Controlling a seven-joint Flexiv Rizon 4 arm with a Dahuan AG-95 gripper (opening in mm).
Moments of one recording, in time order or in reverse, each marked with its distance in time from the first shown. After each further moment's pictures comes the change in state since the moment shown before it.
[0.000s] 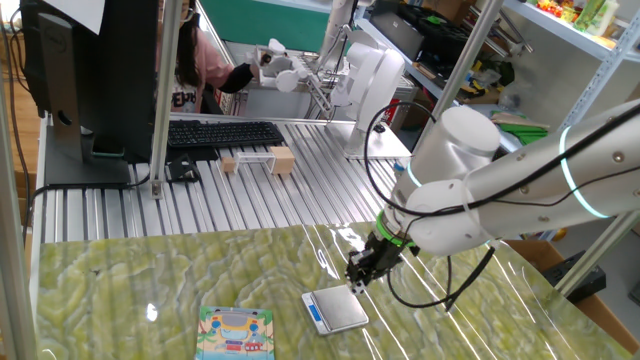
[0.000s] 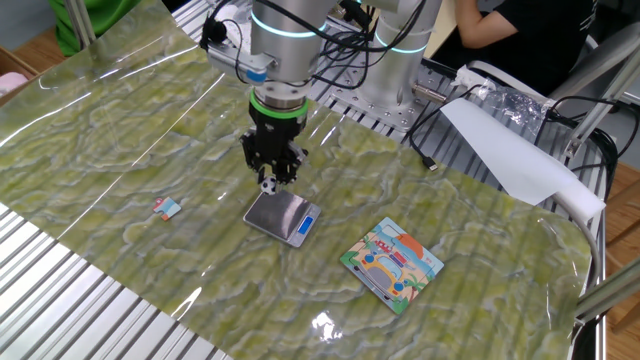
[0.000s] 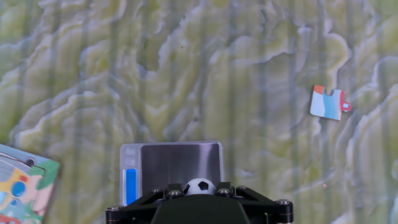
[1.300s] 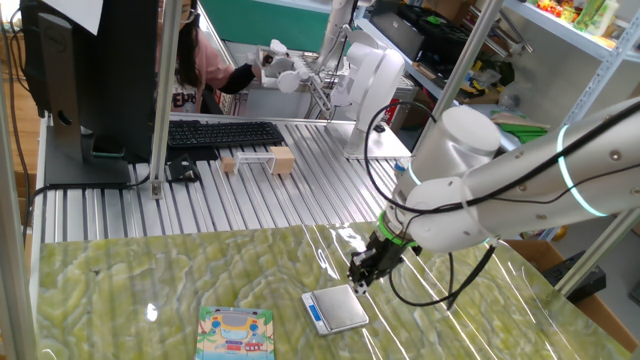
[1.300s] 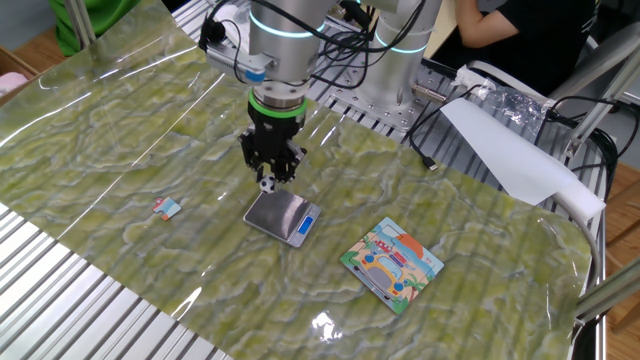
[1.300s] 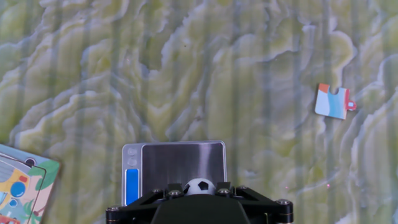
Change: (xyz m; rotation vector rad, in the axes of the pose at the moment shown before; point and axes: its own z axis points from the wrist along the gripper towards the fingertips) arm 0.005 -0.020 0.000 -0.002 0.010 -0.029
